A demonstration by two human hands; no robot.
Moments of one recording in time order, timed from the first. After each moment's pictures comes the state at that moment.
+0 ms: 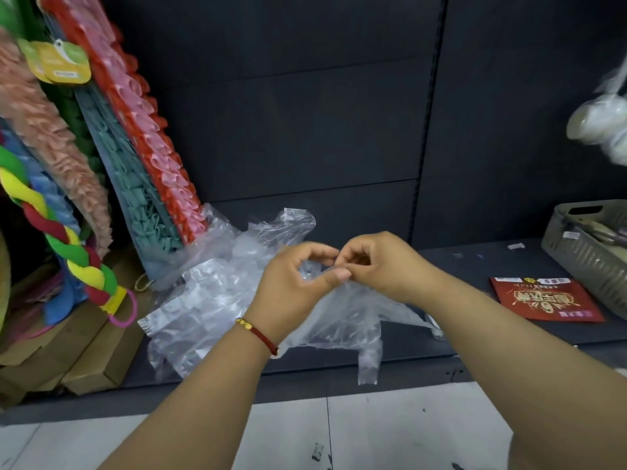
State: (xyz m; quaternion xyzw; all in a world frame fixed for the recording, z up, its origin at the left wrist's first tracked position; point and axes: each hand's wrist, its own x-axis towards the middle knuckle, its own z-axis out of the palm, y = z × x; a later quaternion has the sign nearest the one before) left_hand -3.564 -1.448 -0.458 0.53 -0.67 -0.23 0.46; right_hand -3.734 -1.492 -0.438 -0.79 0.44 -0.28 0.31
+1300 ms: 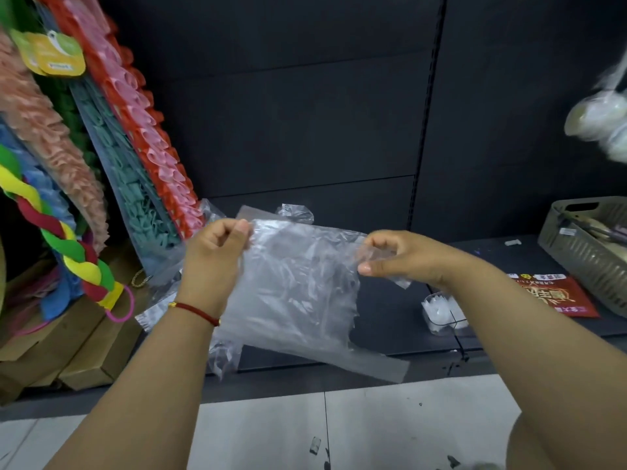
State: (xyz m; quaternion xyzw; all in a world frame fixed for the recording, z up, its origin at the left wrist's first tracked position) left_hand -3.502 -1.461 -0.446 0.57 -0.49 -0.24 0.61; right_hand -3.773 -1.503 -0.437 -0.74 0.45 -0.19 0.47
